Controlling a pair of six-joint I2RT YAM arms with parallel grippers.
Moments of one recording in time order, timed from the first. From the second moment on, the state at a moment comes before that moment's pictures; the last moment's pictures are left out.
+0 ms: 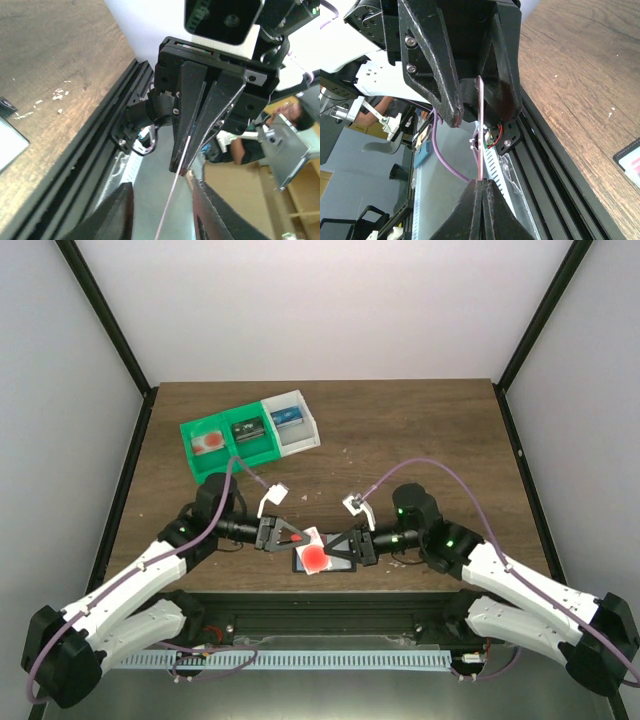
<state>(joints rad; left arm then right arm) -0.61 0.92 0.59 -0.10 1.02 -0.72 0.81 0.90 0.61 -0.11 -0.80 0.61</state>
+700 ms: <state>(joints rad) -0.61 0.86 0.61 -0.20 0.75 -0.74 0.81 0.87 0.70 -0.26 -0.61 0.64</state>
